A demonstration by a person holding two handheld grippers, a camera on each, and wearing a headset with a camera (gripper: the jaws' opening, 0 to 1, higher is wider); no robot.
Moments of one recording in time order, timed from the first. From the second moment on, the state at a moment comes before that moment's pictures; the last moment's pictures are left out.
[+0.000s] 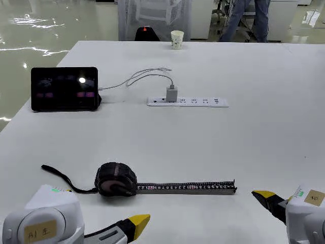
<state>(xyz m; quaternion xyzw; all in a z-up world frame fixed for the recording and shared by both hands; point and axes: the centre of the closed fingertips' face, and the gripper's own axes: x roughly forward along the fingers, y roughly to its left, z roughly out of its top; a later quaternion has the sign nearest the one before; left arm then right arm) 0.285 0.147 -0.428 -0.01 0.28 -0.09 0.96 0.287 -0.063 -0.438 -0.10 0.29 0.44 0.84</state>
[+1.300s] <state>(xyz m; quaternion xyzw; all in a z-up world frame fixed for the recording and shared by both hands) 0.323 0.150 -0.451 -0.02 0.29 -0.06 0.95 0.327 -0.080 -0.468 -0.17 0.29 0.54 0.77</state>
